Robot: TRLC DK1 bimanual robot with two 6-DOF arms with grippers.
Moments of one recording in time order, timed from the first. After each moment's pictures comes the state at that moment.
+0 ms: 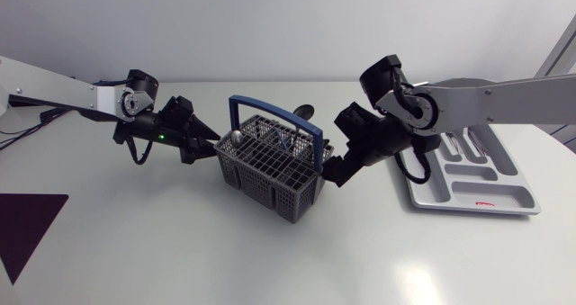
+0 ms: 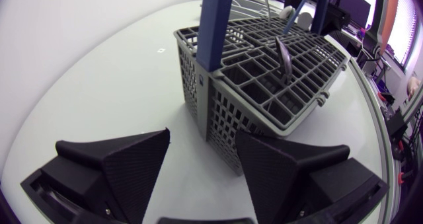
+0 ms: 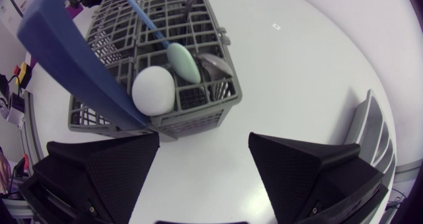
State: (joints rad) left arm -0.01 2.09 1.35 -0.38 0.86 0.98; right arm 0.40 1.72 1.10 -0.43 -0.20 -0.29
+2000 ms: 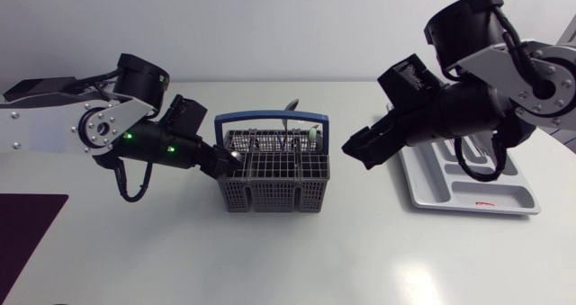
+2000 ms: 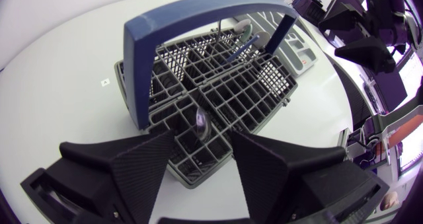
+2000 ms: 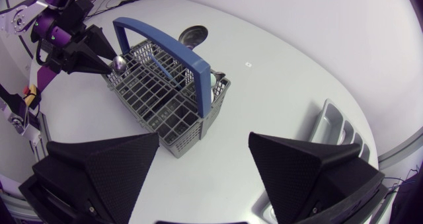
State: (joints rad) left arm -0.31 1.54 0.95 -0.31 0.44 0.13; right arm 0.41 1.32 1.04 -0.55 -0.14 -0.21
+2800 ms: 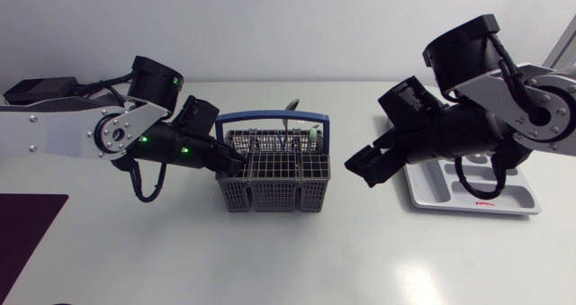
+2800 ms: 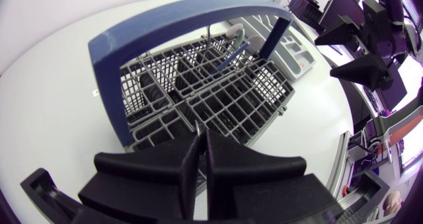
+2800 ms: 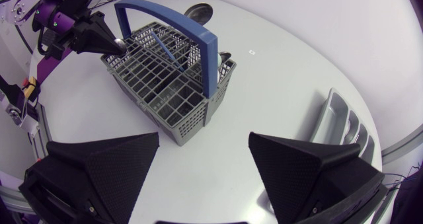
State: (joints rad) left arm -0.36 1.57 0.95 -0.23 0.42 0.09; right arm 0.41 1.30 0.96 -0.53 -0.14 -0.21
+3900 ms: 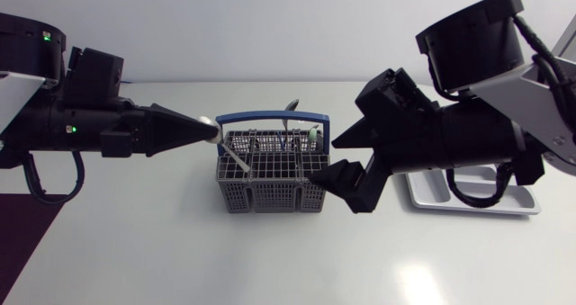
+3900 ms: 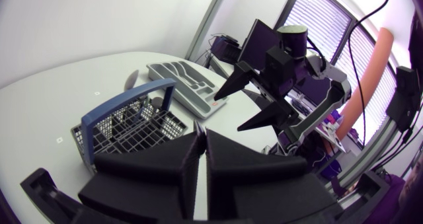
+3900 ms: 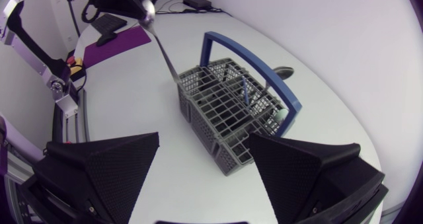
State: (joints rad) left arm -0.16 1.19 0.89 -0.36 1.04 0.15; right arm 0.62 1.19 0.96 -0.50 -0.28 -0.29
